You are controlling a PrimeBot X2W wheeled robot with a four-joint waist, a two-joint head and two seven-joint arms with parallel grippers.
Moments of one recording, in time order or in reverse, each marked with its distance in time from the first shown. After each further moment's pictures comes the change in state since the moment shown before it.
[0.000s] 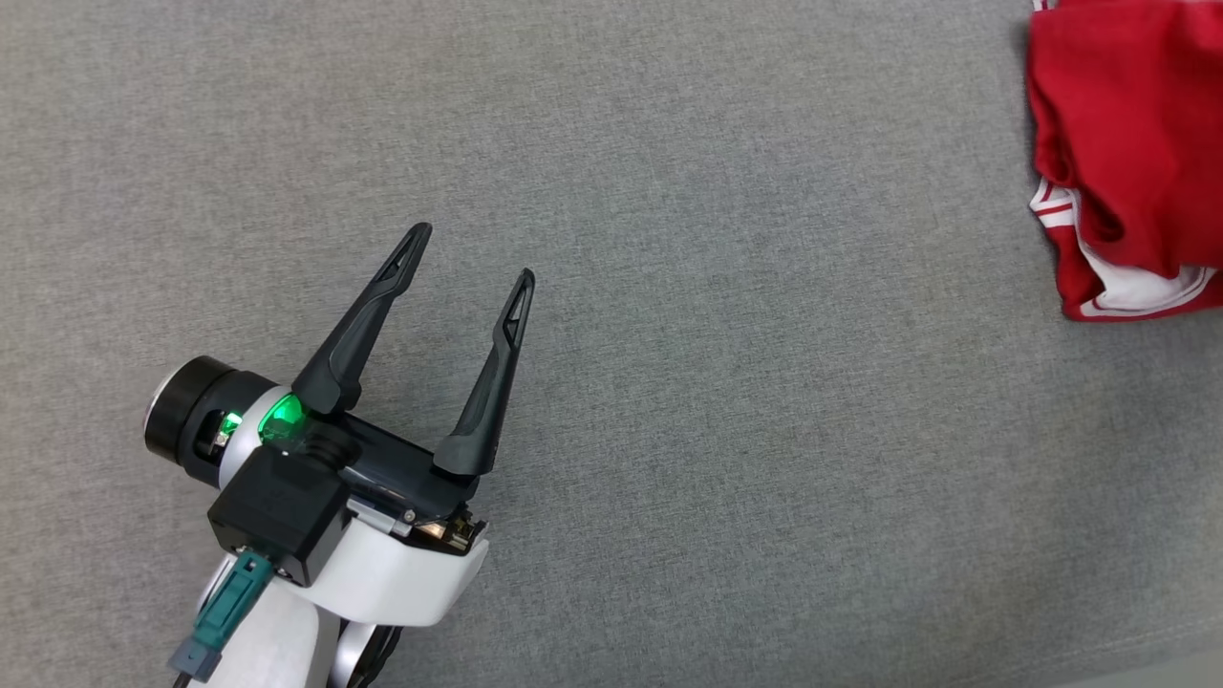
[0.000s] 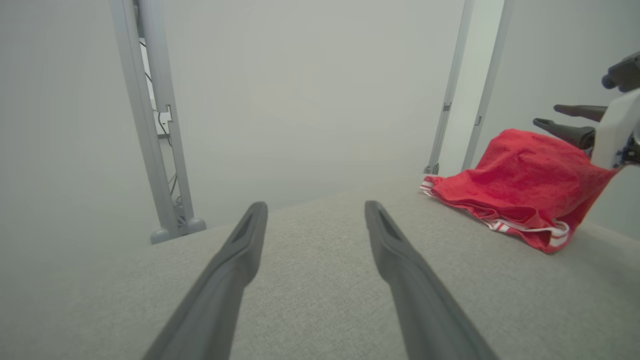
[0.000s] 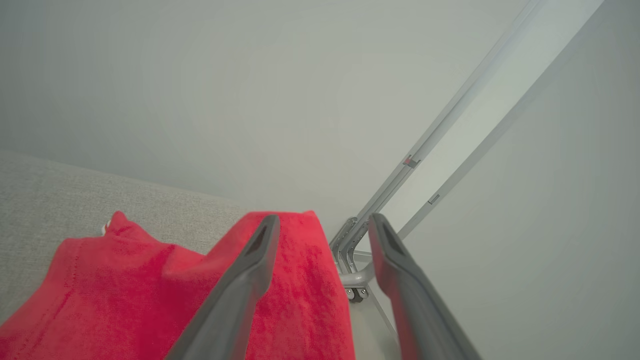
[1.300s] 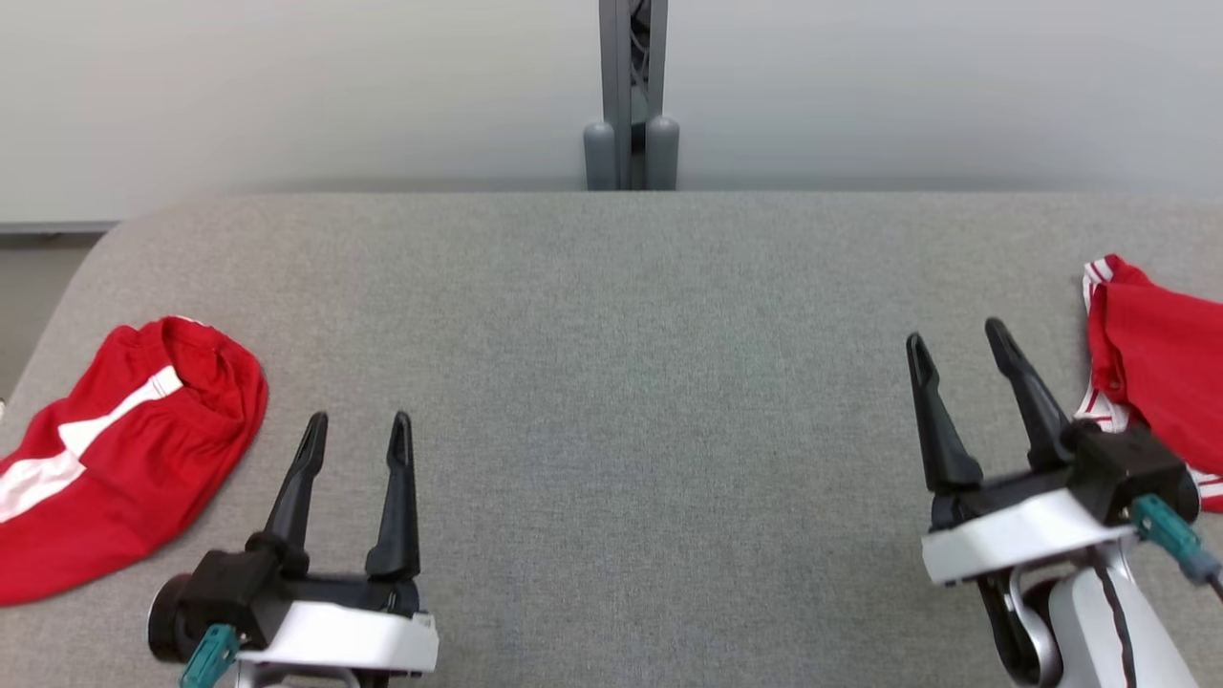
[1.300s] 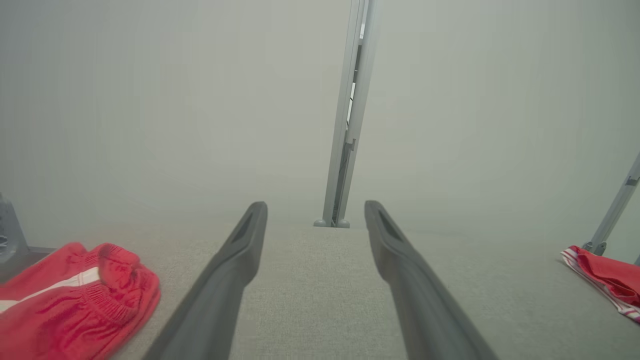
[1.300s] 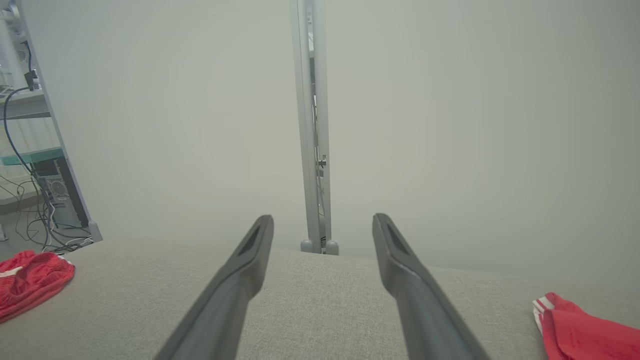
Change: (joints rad) left arm 0.200 -0.085 0.125 0.281 -0.163 0.138 -0.093; right arm 0.509 0.185 0.533 -0.309 0.510 0.000 0.000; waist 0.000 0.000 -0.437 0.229
